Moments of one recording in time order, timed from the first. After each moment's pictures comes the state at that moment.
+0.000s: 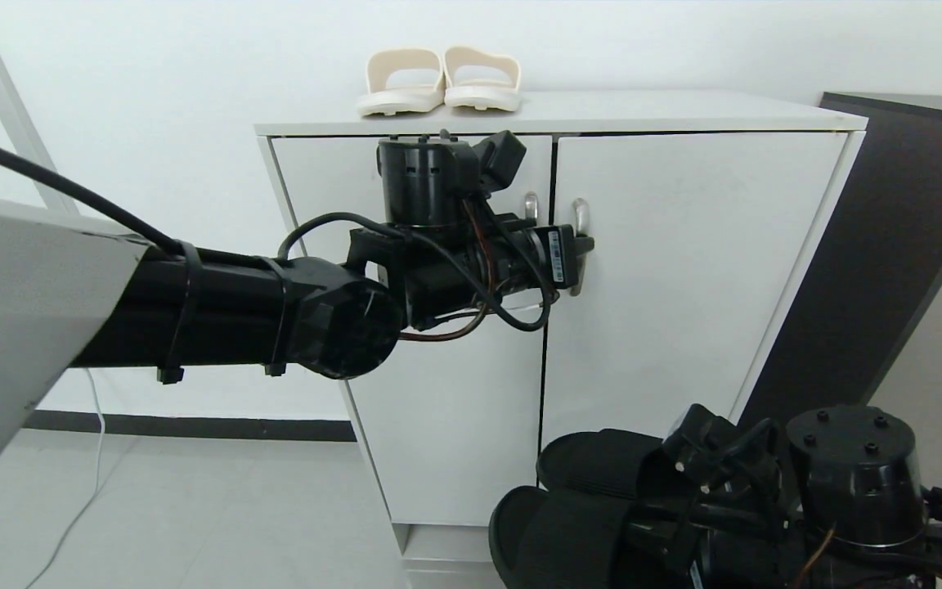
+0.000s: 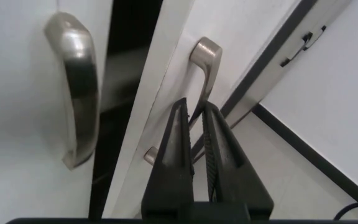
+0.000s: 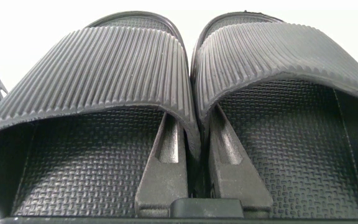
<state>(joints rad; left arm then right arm) -0.67 1.99 -1.48 -0.47 -0.23 -0.26 0.77 1.64 -0.42 -0.80 0.15 0.00</state>
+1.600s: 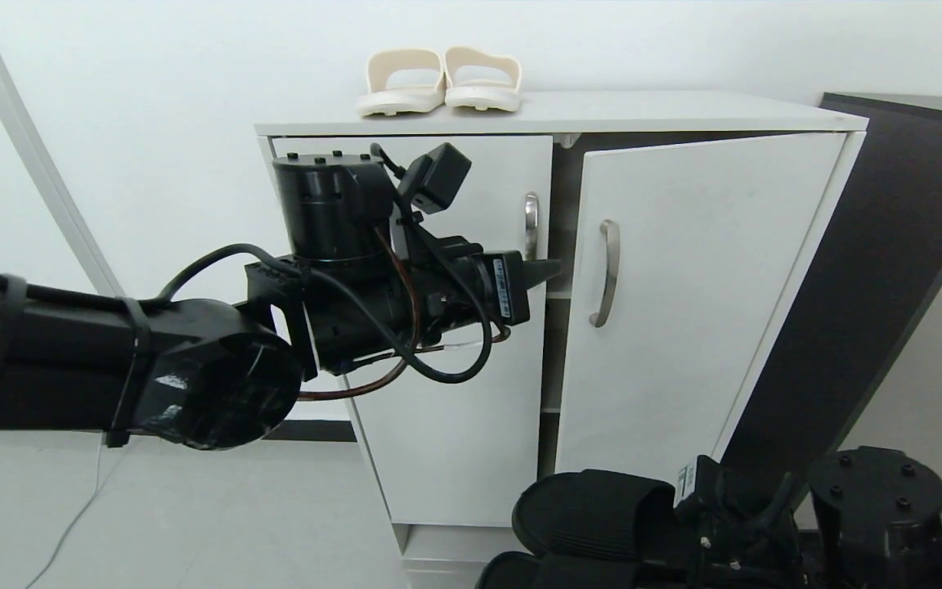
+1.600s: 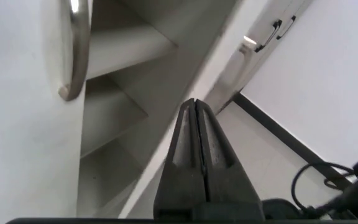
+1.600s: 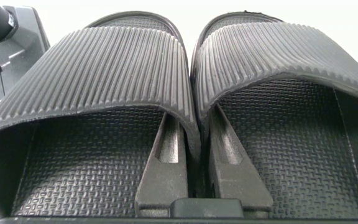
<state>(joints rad) -0.64 1.80 -1.15 -0.62 -0.33 -0.27 0.82 1.64 -0.30 -0.92 0.28 -0.04</state>
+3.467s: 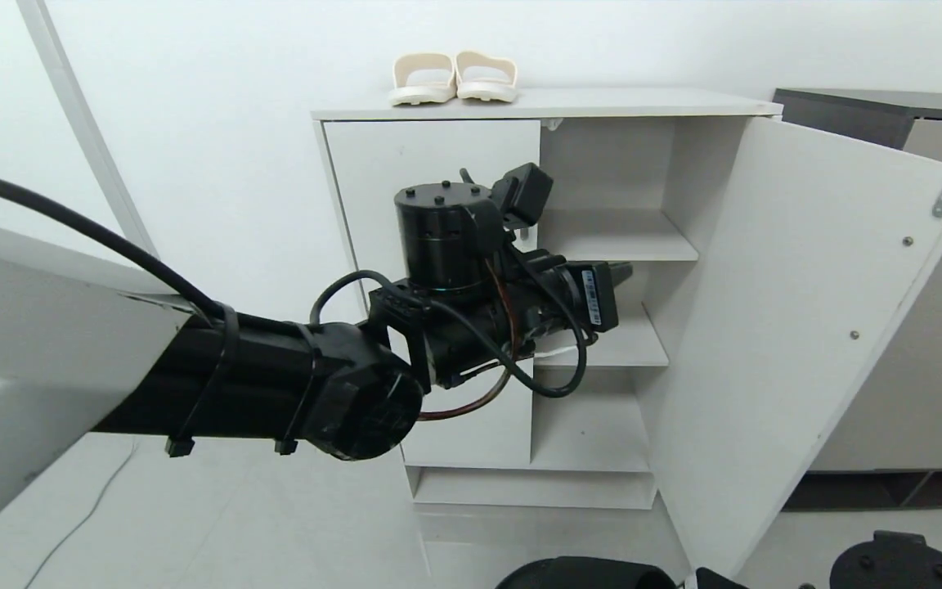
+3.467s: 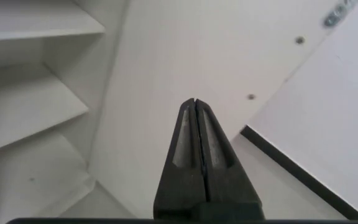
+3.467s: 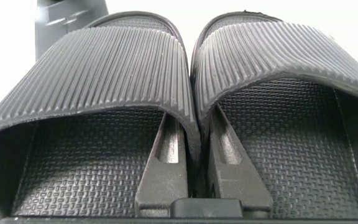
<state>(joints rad) -0.76 1.97 -1.28 -0.75 -0.23 -0.33 1.00 1.60 -0.22 -0.92 0.28 -0.03</state>
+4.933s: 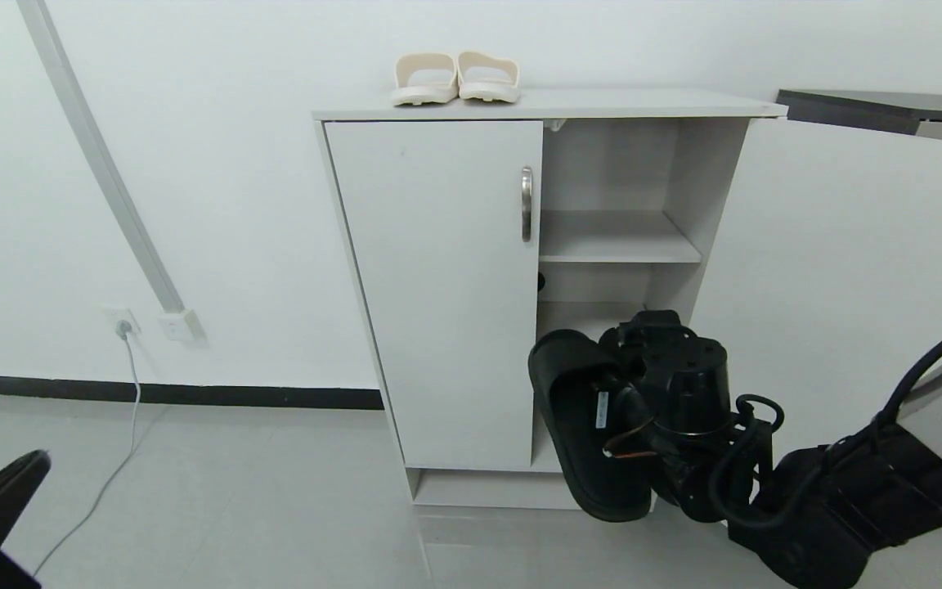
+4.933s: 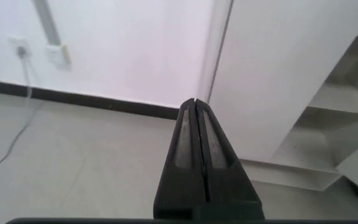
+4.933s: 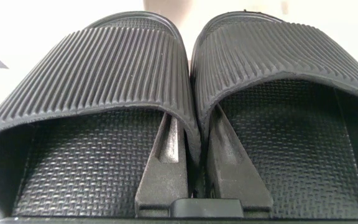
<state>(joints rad) -0.07 0.73 -0.10 -0.58 0.18 -0.06 0.74 1.99 -0.82 -0.92 -0.61 0.22</state>
